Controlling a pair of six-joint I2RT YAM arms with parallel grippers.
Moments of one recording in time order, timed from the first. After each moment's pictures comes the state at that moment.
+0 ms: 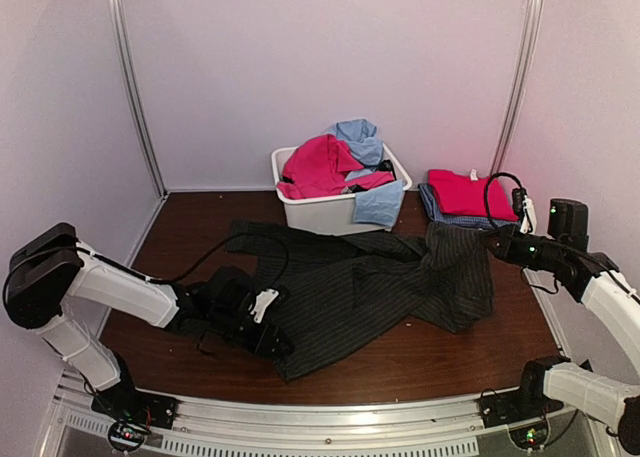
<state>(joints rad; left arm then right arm) -0.91 1.55 0.56 0.13 0.36 -0.44 0.03 0.80 0.63 -0.29 -0.48 0.41</state>
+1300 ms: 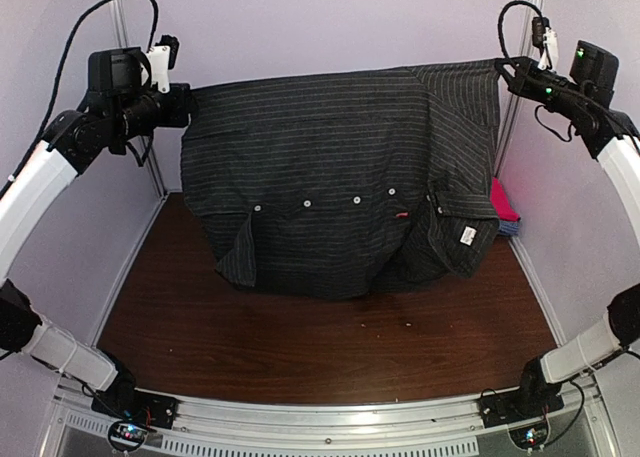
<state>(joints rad) -0.58 1.32 1.71 -0.53 -0.41 -0.03 0.03 1.30 1.71 -0.30 -0.38 0.23</state>
